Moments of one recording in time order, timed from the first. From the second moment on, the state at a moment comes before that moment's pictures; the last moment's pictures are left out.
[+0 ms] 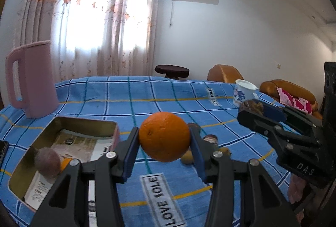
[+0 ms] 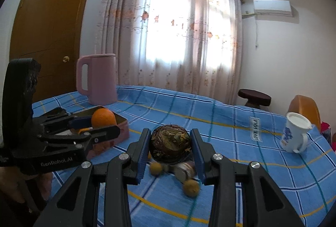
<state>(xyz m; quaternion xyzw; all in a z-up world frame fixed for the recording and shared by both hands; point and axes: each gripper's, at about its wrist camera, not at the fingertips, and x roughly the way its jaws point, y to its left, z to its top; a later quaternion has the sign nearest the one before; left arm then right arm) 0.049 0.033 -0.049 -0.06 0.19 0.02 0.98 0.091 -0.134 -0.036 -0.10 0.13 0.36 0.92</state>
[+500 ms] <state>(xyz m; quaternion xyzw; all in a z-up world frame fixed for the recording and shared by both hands) 0.006 0.133 -0.051 -0.11 0.20 0.13 0.97 0.070 -0.023 -0.034 -0.13 0.15 0.47 0.86</state>
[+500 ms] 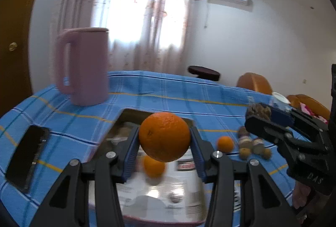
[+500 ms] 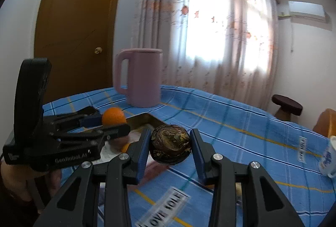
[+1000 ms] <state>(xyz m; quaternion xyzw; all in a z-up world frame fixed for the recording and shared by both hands) -0.006 0.177 -0.073 -0.12 0.25 0.16 0.95 0.055 0.051 -0.075 -0.20 0.23 0.51 0.81</state>
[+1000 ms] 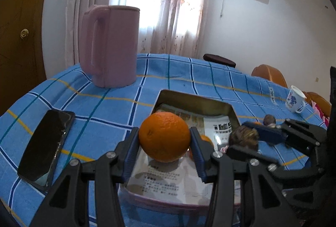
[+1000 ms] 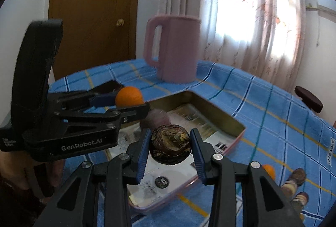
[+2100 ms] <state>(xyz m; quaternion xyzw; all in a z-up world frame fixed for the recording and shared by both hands) 0.036 0.061 -0.051 -0.05 0.25 0.06 0.97 0.150 -0.139 -0.074 -0.17 0.30 0.31 0.89</state>
